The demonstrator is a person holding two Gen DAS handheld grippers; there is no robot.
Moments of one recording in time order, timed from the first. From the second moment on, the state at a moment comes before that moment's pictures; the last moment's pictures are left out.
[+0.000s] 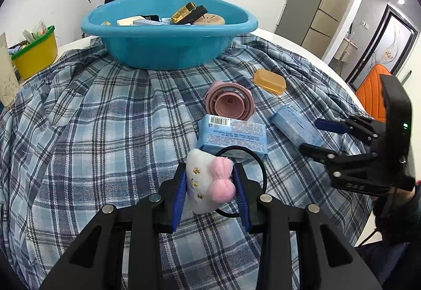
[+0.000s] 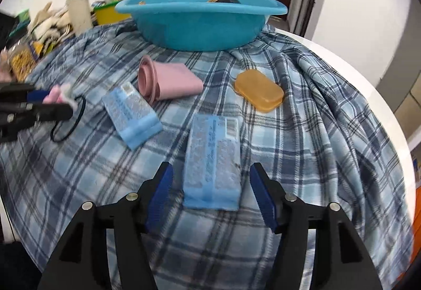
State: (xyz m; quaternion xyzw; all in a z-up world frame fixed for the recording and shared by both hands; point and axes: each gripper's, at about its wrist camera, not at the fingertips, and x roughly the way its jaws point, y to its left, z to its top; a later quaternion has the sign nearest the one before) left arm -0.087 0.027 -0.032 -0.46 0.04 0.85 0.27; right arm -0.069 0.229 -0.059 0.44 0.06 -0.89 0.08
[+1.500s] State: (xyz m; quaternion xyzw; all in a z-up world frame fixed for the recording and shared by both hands) left arm -0.082 0.030 -0.034 -0.46 0.04 0.85 0.26; right arm -0.047 0.215 -0.056 0.43 0.09 -0.89 0.15
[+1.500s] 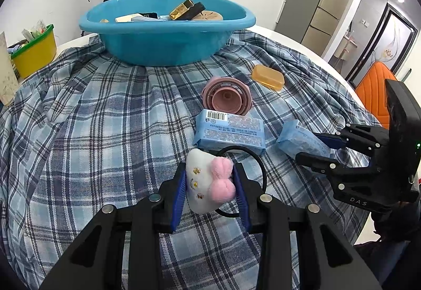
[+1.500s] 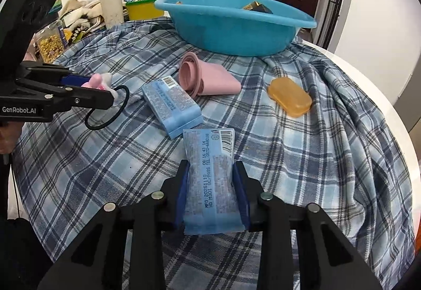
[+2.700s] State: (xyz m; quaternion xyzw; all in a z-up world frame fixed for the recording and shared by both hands) left arm -0.037 0.036 0.013 -0.25 0.02 0.96 0.10; right arm -0.035 0.185 0.016 0.26 0.03 -0.96 0.03
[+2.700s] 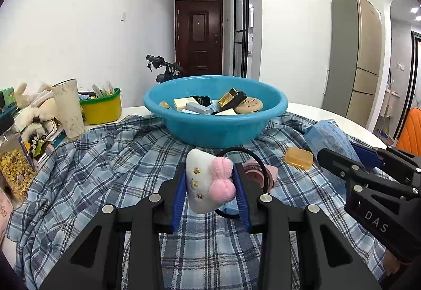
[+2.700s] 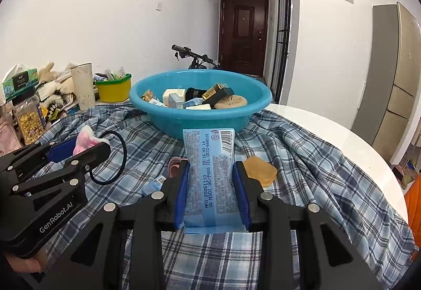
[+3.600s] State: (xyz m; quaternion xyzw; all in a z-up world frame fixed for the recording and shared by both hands) left arm -0.023 0.047 0.029 -0.21 0.04 0.97 0.10; right arm -0.032 0.176 0.026 0.24 0.03 -0.97 0.03
